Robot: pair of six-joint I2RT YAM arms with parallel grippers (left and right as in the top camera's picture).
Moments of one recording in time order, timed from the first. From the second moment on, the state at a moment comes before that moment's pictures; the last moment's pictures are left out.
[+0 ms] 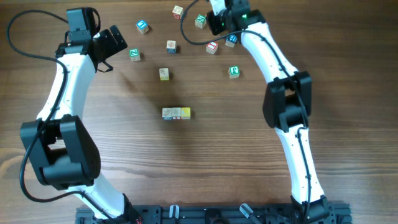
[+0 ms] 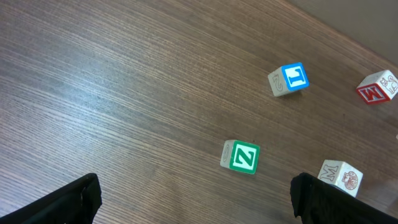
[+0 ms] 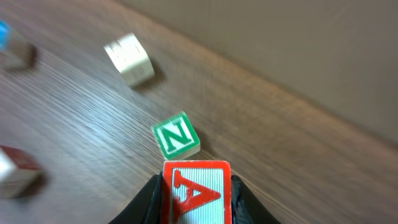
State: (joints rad) left arm 0.11 1.89 1.49 -0.52 -0.04 -0.37; right arm 0.32 2.63 2.44 -0.56 -0.18 -0.21
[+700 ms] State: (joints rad) left arm 0.11 1.89 1.49 -0.52 -0.04 -0.37; right arm 0.46 2.34 2.08 -1.28 -0.24 0.27
